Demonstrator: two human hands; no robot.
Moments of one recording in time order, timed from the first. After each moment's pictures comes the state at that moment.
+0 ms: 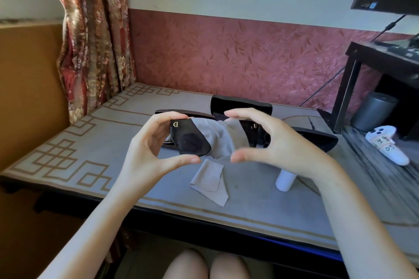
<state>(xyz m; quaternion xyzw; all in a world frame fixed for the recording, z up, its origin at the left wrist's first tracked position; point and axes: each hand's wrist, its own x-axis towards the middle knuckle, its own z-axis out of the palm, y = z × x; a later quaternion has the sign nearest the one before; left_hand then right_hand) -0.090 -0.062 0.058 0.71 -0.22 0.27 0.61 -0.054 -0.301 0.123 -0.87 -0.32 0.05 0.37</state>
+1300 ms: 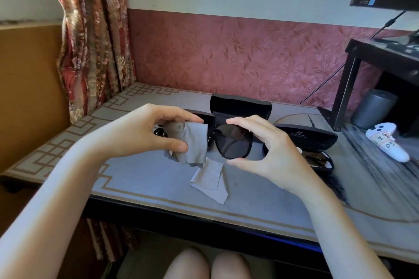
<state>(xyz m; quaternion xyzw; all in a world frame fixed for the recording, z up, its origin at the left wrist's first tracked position) -0.089 -0.043 0.132 0.91 -0.19 0.00 0.36 -0.058 -0.300 0.085 -0.83 -0.36 -0.09 0.43</state>
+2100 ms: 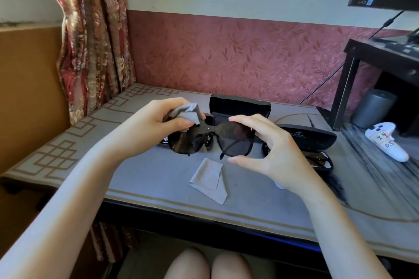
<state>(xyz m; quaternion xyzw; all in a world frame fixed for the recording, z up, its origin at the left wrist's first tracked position) -0.081 -0.056 0.126 0.88 -0.17 0.06 0.43 -0.056 -0.302 0.084 -0.81 -0.35 -0.09 0.47</state>
